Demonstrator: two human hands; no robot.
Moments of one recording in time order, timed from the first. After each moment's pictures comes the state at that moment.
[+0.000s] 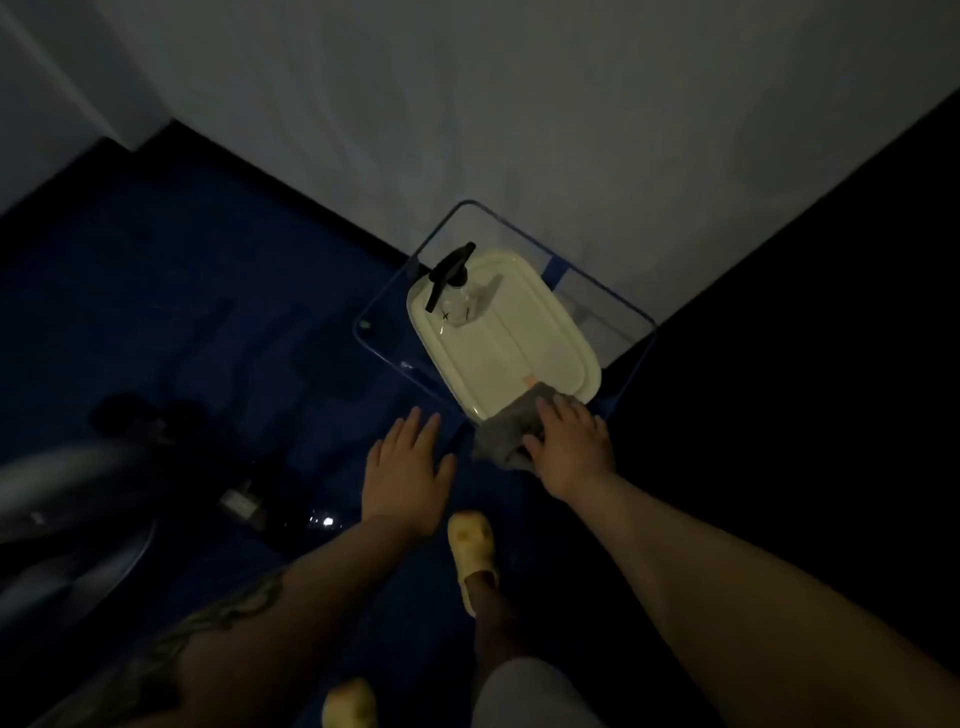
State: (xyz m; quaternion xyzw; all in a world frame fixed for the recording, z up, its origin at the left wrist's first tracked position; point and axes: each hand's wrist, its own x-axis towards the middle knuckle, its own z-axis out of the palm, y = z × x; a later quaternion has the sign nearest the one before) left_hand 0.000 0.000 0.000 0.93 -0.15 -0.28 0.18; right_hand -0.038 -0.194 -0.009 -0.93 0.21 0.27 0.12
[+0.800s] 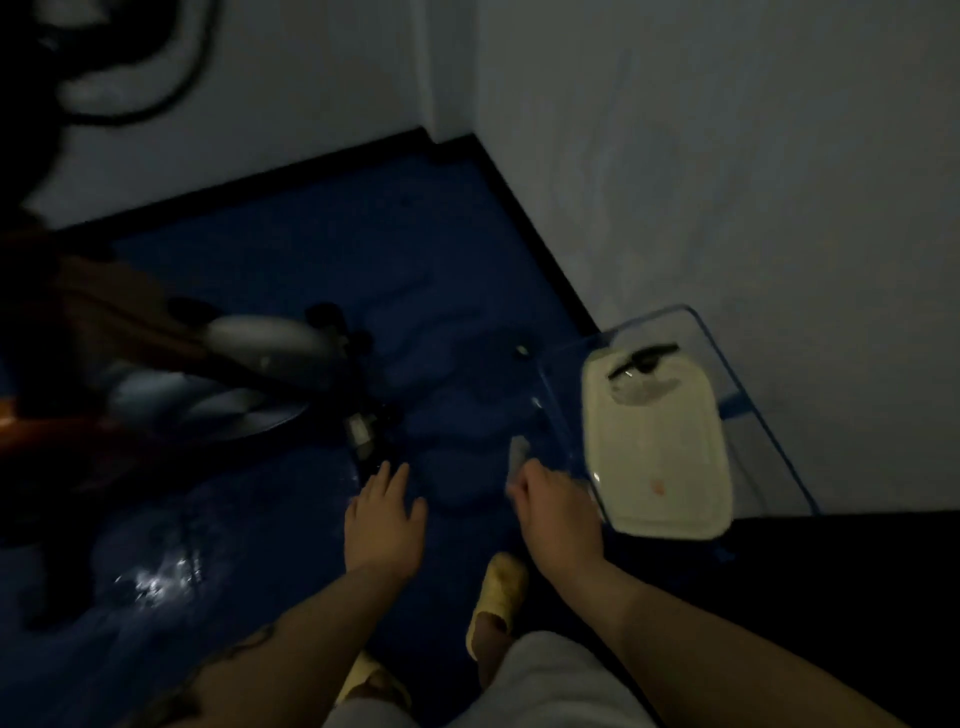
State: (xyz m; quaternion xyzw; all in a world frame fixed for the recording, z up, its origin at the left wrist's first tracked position) left_hand -0.074 0.119 0.033 0.91 0.26 -0.20 0.27; right_hand -0.022 -0.068 0.045 -0.97 -0.13 0.13 0.18
